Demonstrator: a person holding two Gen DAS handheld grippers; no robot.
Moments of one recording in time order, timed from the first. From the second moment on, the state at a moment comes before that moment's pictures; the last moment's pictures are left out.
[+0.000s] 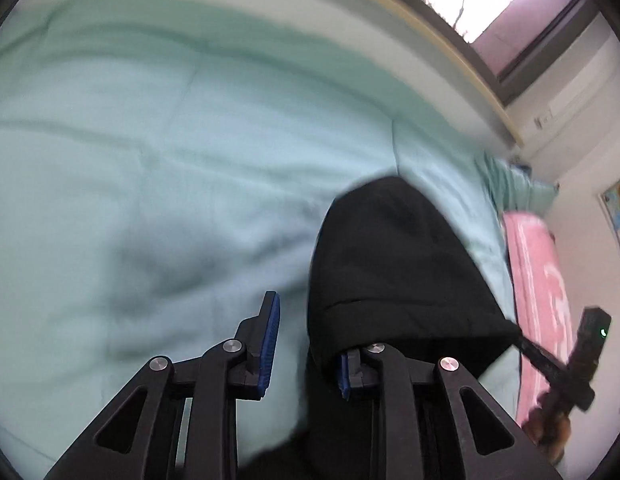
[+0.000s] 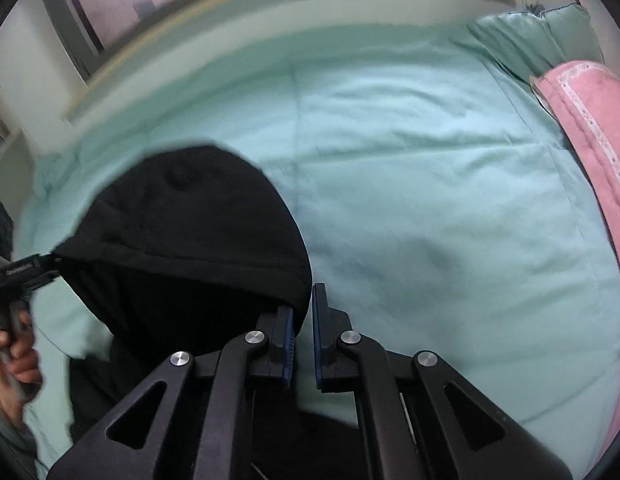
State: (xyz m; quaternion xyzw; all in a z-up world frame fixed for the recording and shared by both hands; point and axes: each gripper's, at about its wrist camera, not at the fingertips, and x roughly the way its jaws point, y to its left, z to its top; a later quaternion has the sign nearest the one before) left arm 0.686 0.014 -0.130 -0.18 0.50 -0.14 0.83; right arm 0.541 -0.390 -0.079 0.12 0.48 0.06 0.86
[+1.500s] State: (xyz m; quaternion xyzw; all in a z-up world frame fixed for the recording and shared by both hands) left arm 0.707 -0.032 -0.170 -0.13 0.51 -0.21 0.82; right arm 0.670 -0.269 -0.109 0.01 0.51 0.18 0.84
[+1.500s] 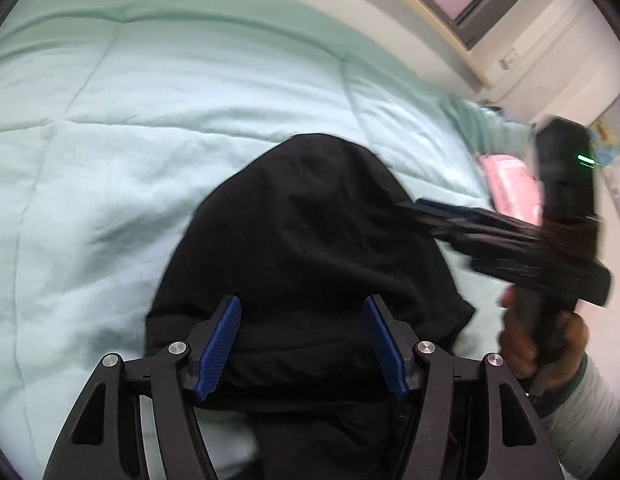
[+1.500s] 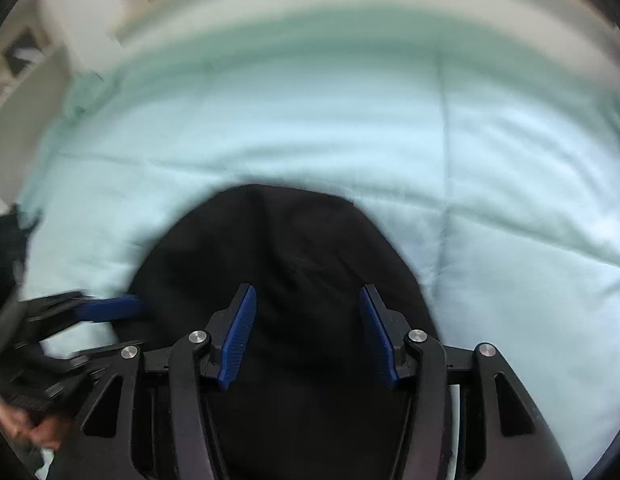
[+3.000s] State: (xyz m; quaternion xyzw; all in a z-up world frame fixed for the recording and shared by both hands) left arm 0.831 -0.031 -0.194 -0.18 0.58 -0.34 0.72; right arm 0.708 -0.364 -0.149 0.09 0.59 0.26 0.76
